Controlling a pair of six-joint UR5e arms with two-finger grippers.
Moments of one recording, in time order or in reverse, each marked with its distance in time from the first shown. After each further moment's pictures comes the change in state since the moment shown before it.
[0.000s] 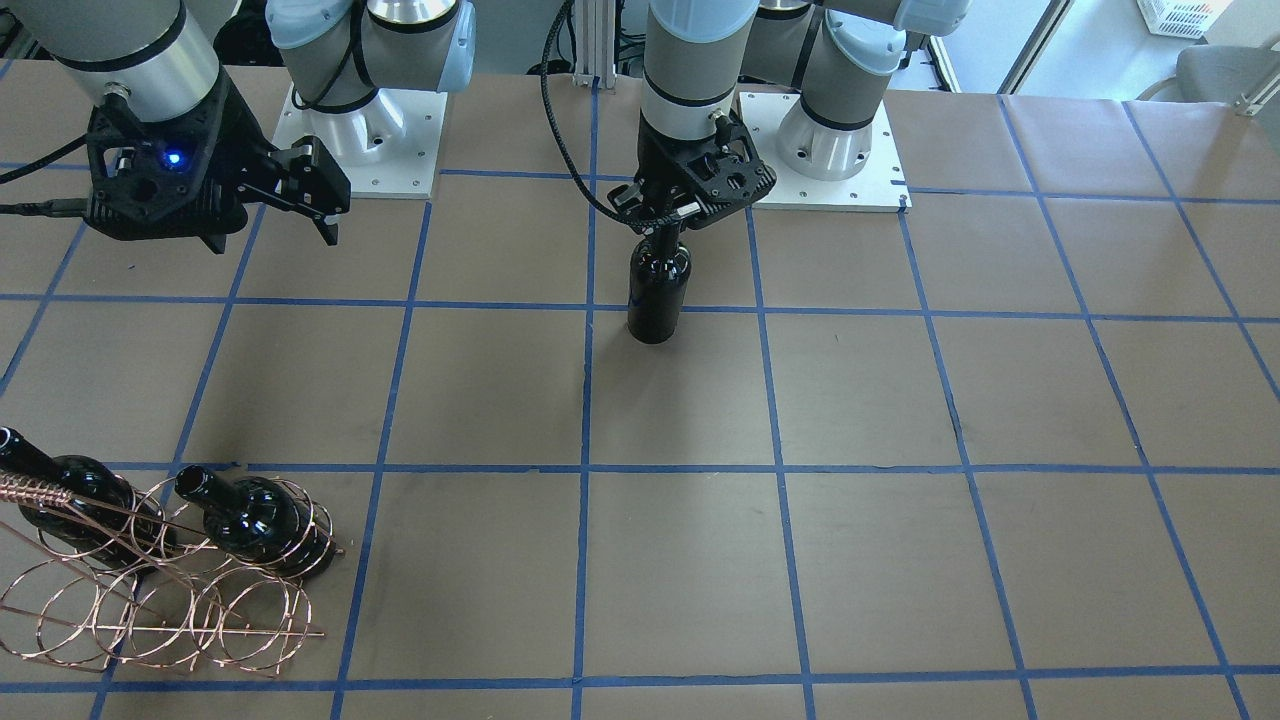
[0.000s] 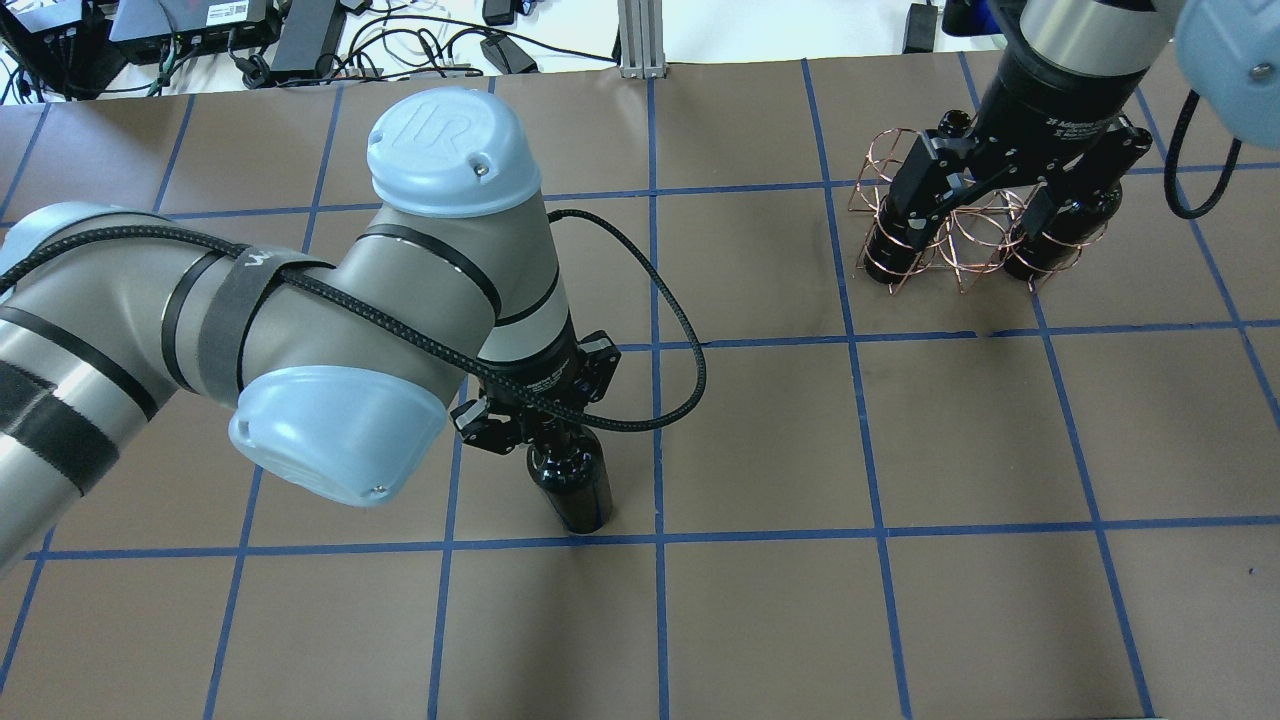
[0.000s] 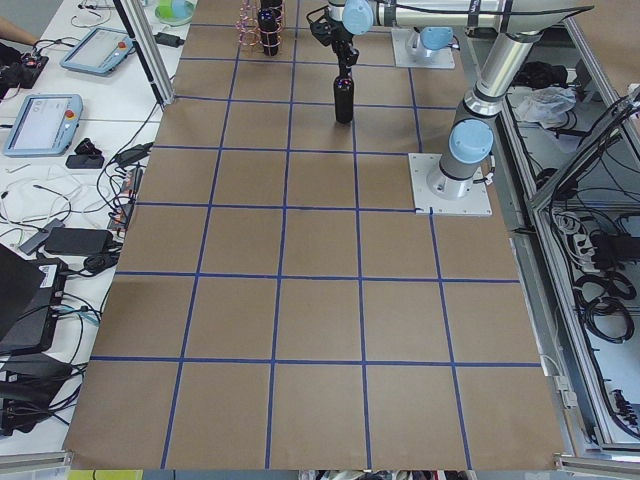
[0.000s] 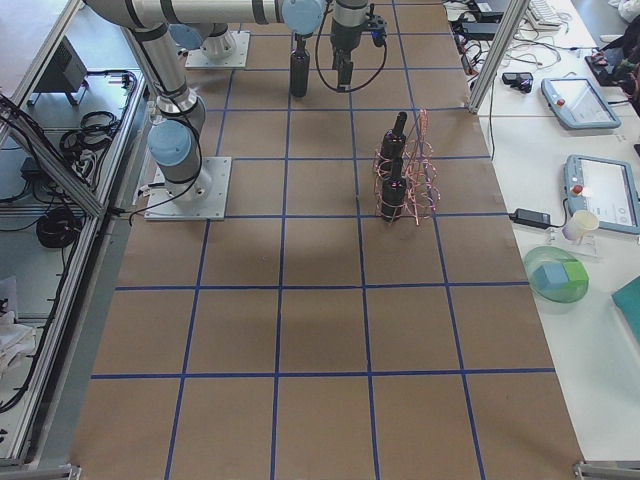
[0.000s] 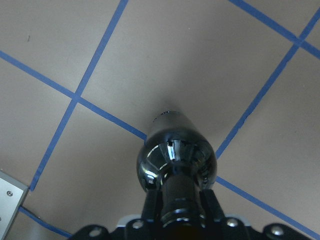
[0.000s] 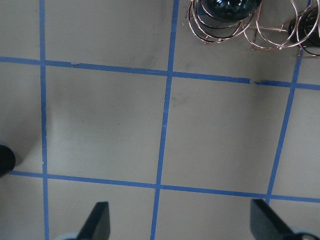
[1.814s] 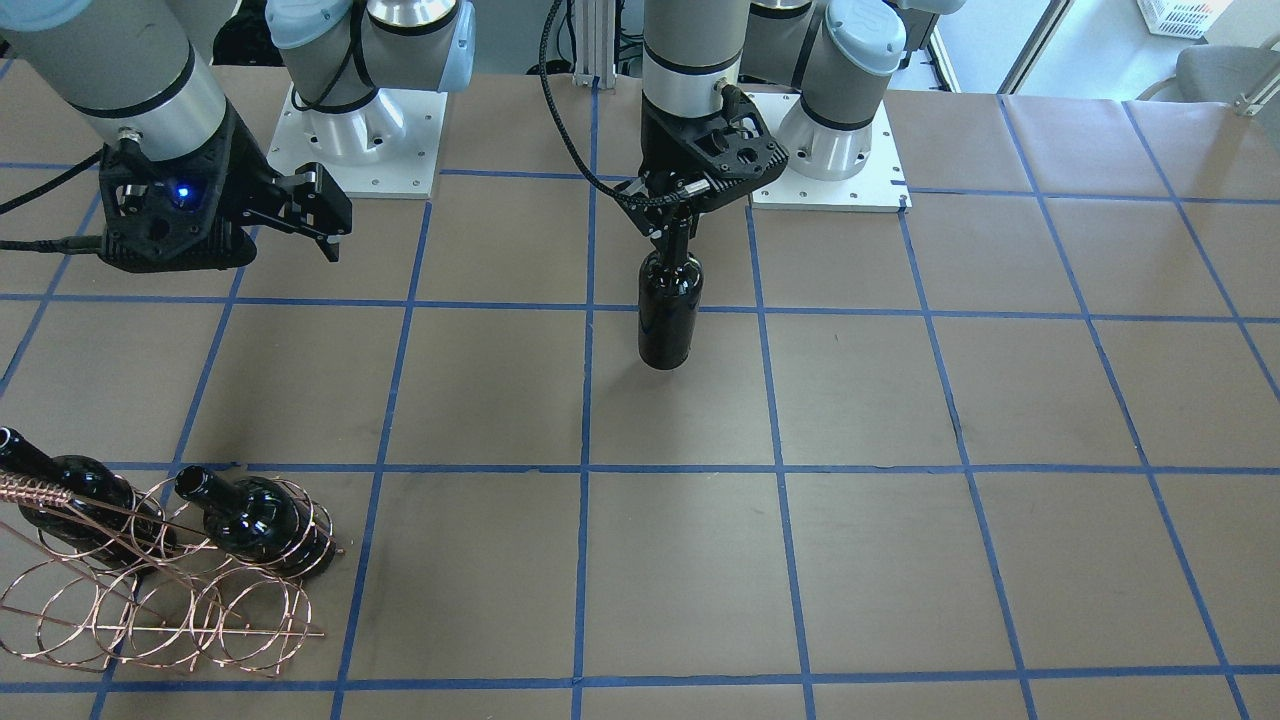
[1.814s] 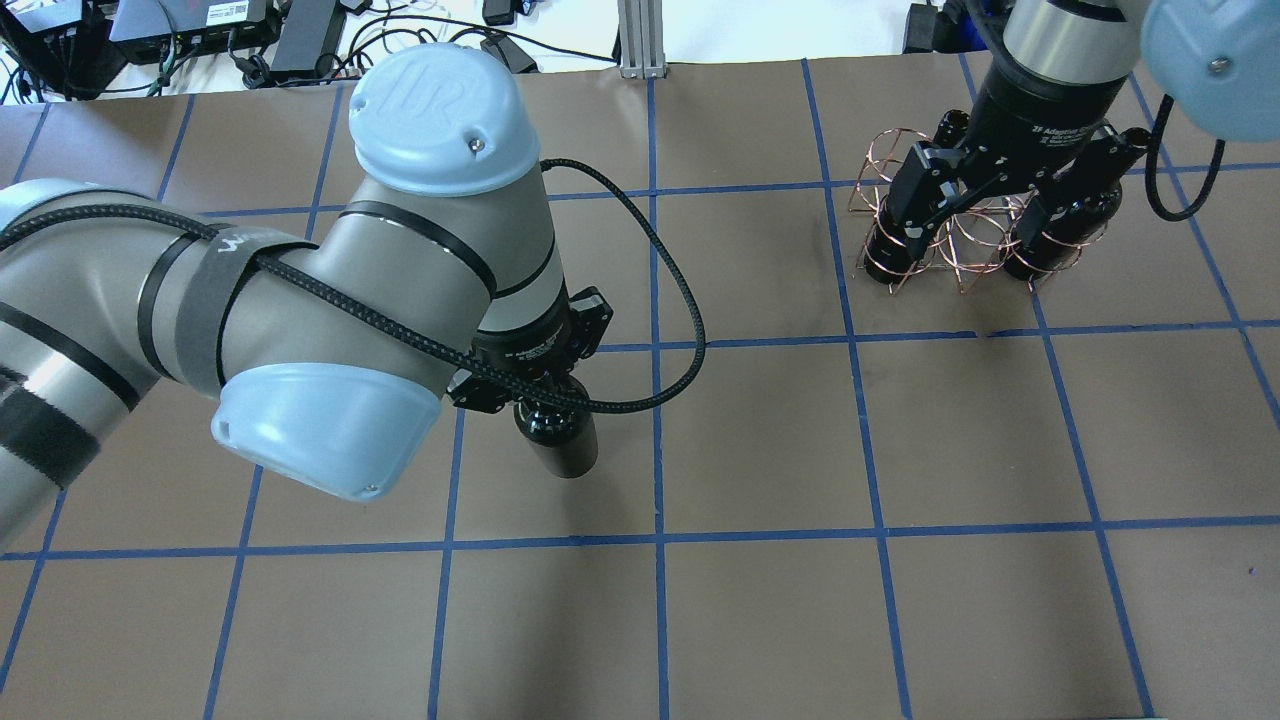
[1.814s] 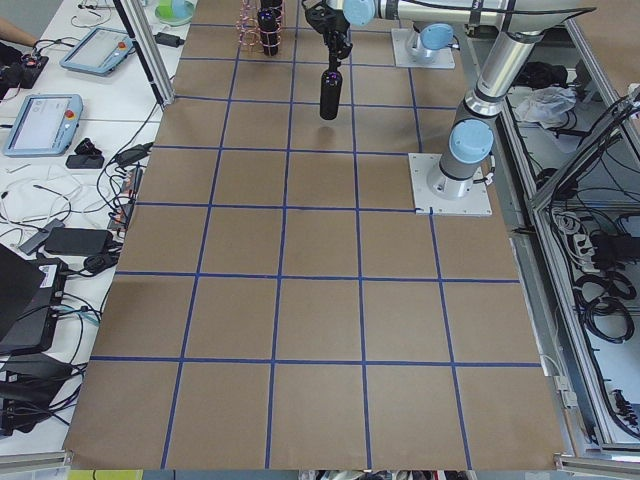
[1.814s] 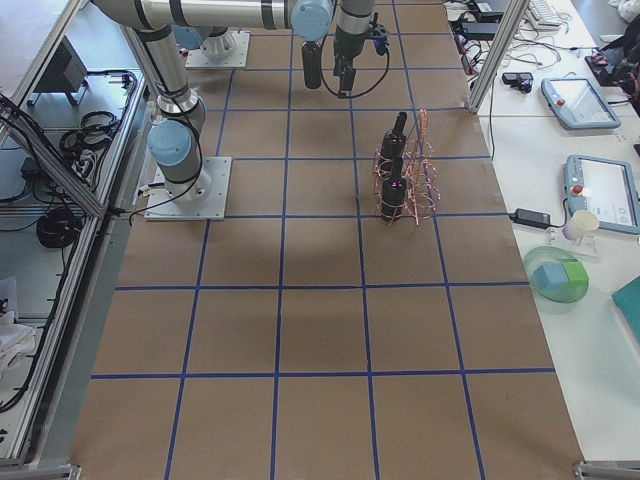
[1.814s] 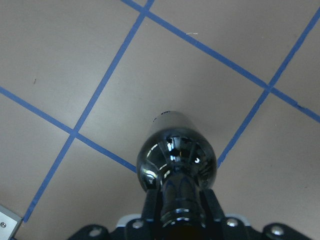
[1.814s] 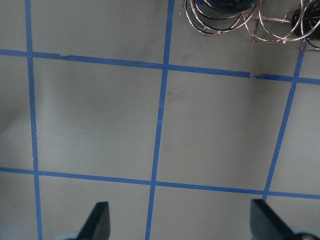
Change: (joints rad) left arm -0.011 0.015 0.033 0.042 0.066 -0.030; right arm 0.003 0.037 -0.001 0.012 -0.020 0.000
